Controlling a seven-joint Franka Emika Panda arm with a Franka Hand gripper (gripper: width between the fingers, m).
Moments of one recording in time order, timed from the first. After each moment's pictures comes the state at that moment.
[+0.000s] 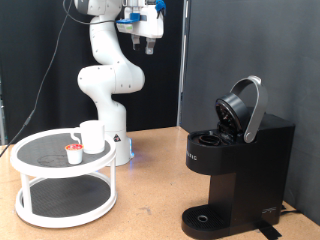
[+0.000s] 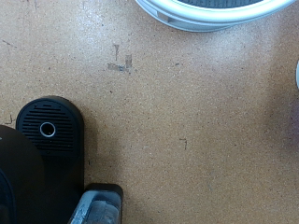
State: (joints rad) arm -0.03 -0.78 0.02 -2.35 0.03 1.58 2.33
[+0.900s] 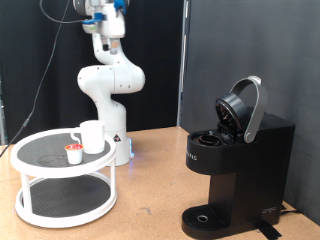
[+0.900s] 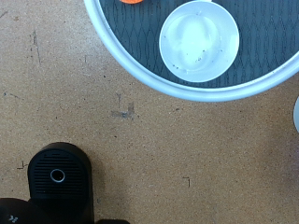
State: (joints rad) arm -0.10 -0.75 -0.19 -2.33 -0.07 1.59 2.15
